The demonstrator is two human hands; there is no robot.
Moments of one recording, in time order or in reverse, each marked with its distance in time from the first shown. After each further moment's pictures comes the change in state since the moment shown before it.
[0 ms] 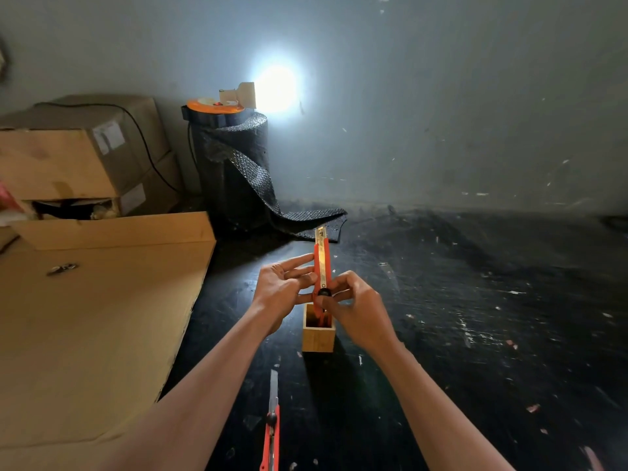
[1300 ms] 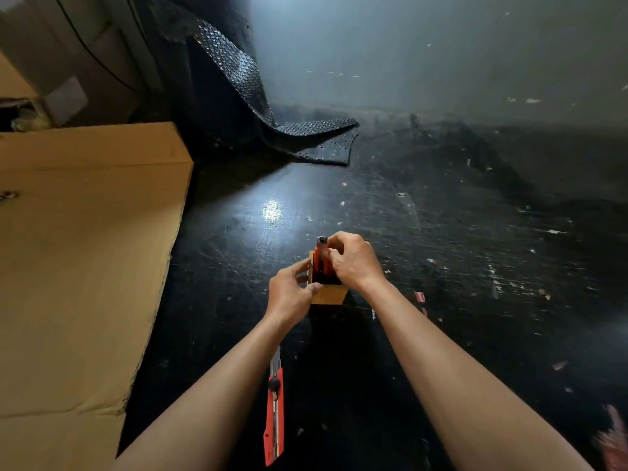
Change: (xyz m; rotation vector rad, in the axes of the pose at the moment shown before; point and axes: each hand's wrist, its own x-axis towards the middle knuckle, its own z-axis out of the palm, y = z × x) left_hand 0.059 -0.154 -0.023 0.614 0.098 -0.158; right_hand 0.105 0.101 0.075 -0.282 -0.097 0.270
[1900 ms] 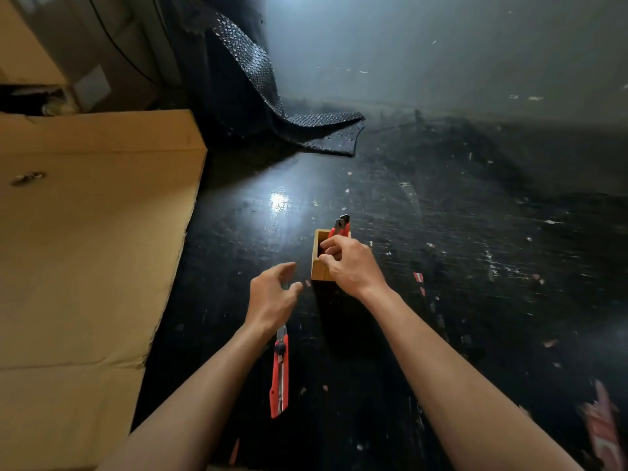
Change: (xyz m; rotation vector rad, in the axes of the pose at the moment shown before) left_hand -0.066 -0.030 -0.028 0.133 0.101 0.055; right_hand -0.069 -0.001 0.006 0.014 -0.053 -0.102
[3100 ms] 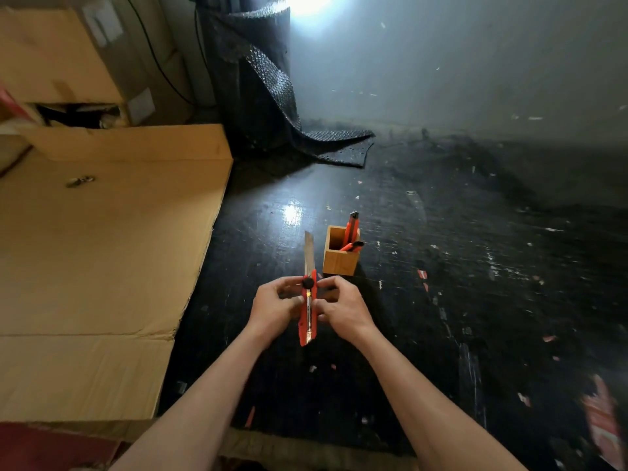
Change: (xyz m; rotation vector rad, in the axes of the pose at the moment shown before) left_hand -0.069 -0.015 -0.027 -0.461 -0.129 -0.171; right_hand -0.105 0.000 0.049 0.461 -0.145 0.147
